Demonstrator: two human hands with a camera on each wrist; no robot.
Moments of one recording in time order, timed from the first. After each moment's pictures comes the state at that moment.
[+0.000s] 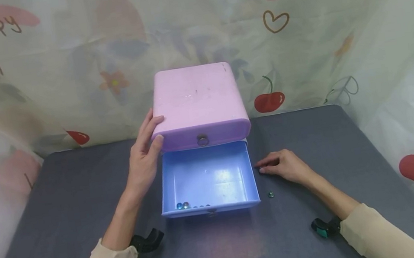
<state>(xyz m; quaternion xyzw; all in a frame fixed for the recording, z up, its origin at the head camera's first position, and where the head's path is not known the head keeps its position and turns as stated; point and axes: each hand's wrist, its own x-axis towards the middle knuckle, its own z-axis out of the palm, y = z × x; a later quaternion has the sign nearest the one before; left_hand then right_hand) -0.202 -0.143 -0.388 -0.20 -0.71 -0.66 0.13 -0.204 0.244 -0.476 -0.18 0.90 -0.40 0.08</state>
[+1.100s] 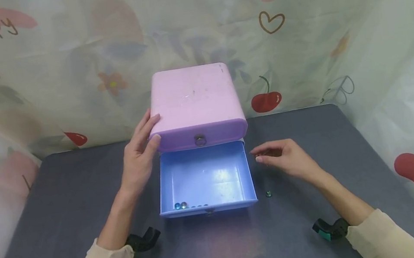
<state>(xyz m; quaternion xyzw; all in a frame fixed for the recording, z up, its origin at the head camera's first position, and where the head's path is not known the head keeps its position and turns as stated) -0.202 -0.147 -0.381 -0.21 -0.71 -0.66 0.12 -0.179 0.227 -0.405 -0.16 0.86 -0.48 0.07</state>
